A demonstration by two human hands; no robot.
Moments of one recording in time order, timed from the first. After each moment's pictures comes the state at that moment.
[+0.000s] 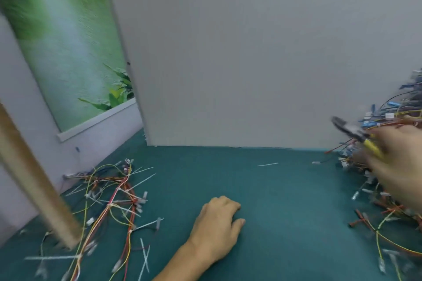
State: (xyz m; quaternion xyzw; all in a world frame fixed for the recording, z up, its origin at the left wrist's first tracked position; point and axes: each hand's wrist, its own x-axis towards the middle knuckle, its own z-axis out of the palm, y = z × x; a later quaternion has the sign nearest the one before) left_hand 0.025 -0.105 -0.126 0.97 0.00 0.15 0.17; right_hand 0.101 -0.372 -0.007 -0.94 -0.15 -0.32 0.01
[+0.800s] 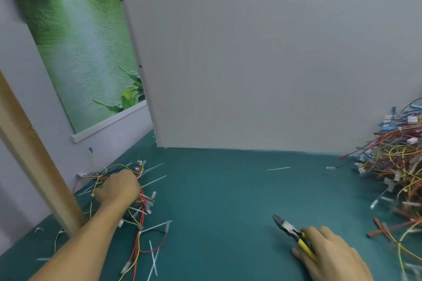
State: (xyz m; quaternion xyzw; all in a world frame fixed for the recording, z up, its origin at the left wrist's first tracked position) left_hand 0.007 0.083 -0.065 0.85 0.52 0.07 0.04; right_hand 0.066 -0.315 -0.127 -0.97 -0.20 -0.03 0.16
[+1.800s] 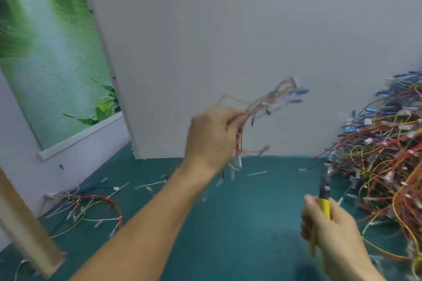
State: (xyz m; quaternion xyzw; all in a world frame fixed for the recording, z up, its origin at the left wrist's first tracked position) left_hand 0.065 -0.131 0.058 0.86 -0.06 0.43 0.26; right_hand 0.079 -0.330 -0.087 -0.68 0.03 -0.03 0.73
